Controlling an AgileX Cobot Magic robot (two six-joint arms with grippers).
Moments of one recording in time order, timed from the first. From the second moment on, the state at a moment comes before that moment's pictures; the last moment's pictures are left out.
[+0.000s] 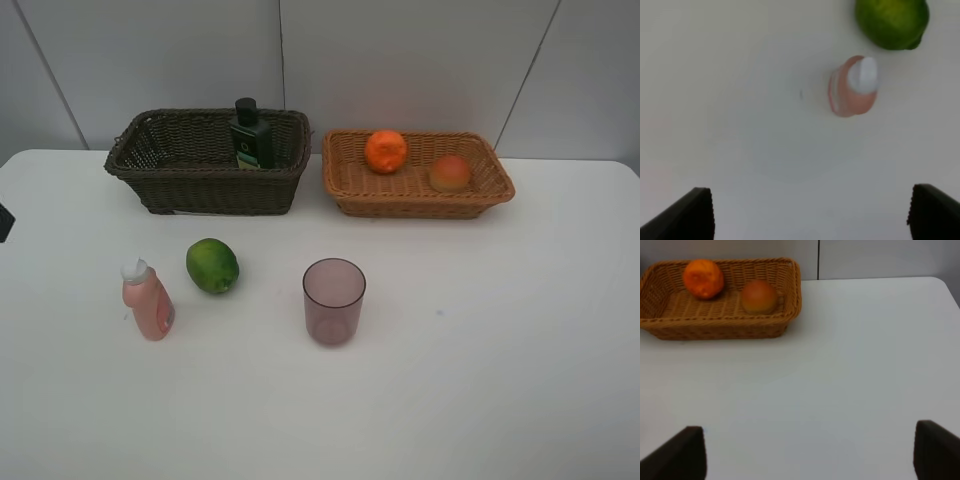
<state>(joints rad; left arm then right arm) -0.18 0.99 -0.86 0.00 1.05 -0.06 0.01 0.00 -0.52 -0.08 1.06 0.07</state>
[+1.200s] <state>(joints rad) -0.38 1.49 -0.93 0.06 0.92 -0.22 0.01 0.00 -0.52 -0.08 1.06 0.07</state>
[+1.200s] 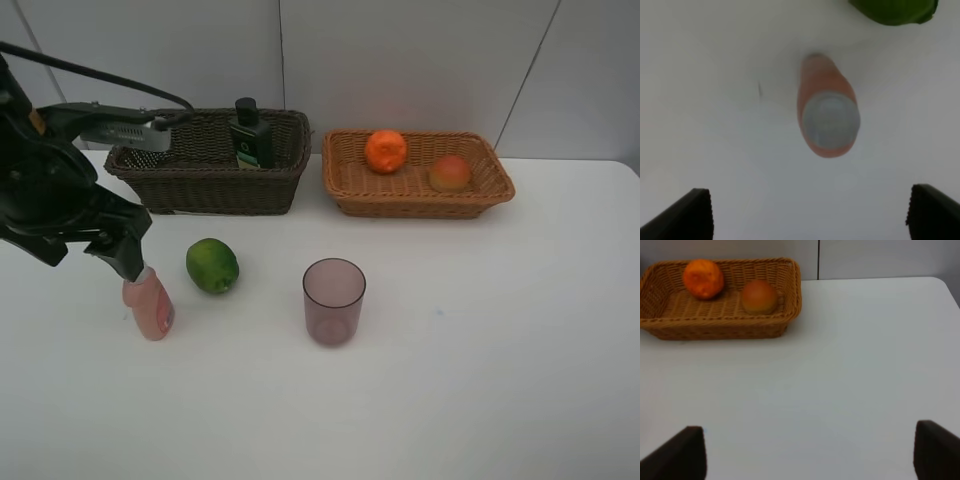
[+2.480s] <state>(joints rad) -0.39 1.76 -0.93 0.05 0.79 -0.22 0.01 0.00 -0.52 -0.08 1.06 0.07</state>
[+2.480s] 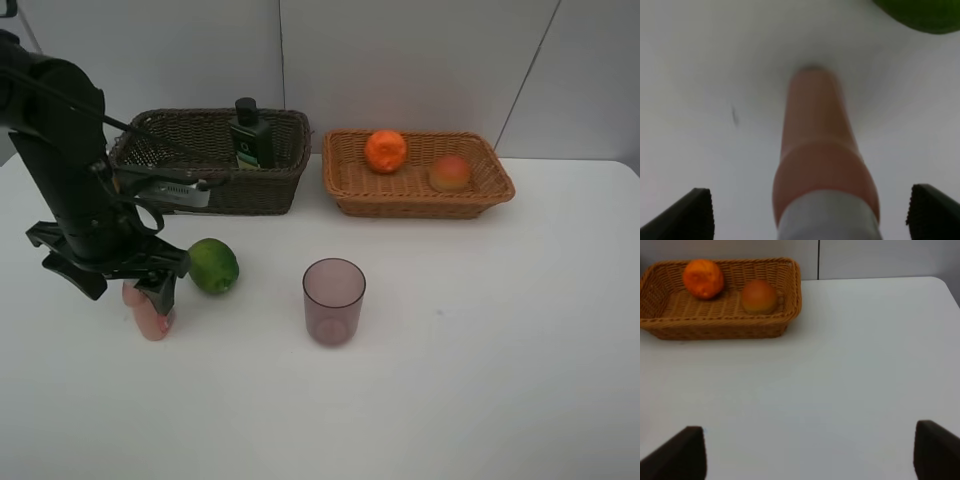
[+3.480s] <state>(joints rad) -0.39 1.82 -0.93 0.05 0.72 -0.22 0.01 0.00 -0.52 -0.08 1.06 0.07</state>
